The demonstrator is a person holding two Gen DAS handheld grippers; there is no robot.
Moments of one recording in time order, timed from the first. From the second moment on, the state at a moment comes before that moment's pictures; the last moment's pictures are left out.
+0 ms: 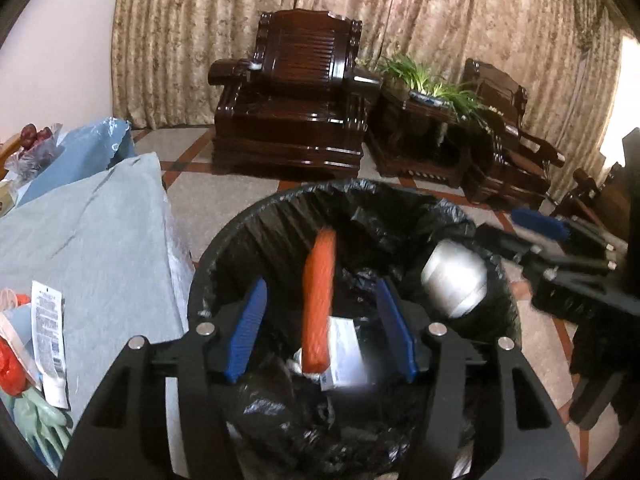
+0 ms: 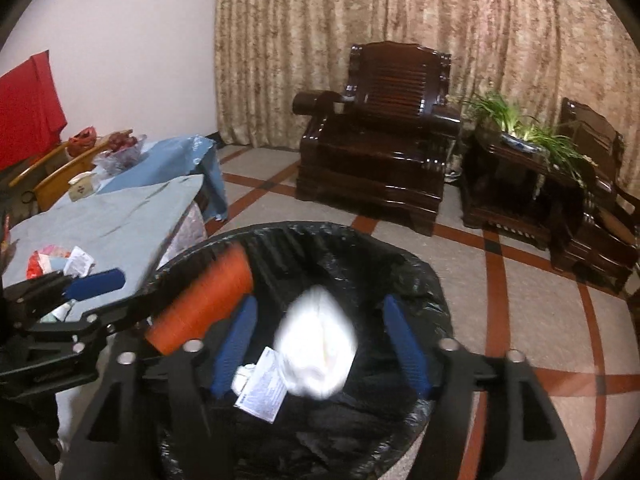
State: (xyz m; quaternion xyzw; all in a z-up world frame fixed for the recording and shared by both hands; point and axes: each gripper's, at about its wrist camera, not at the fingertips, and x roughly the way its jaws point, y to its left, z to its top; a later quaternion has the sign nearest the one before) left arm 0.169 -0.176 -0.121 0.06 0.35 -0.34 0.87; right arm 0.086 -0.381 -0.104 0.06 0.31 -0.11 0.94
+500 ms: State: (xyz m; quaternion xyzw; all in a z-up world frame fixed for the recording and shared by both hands) left arm 0.148 -0.068 -0.083 0.04 0.30 -0.23 0.93; right arm 0.092 -0.331 -0.082 0.07 0.28 -0.05 0.96
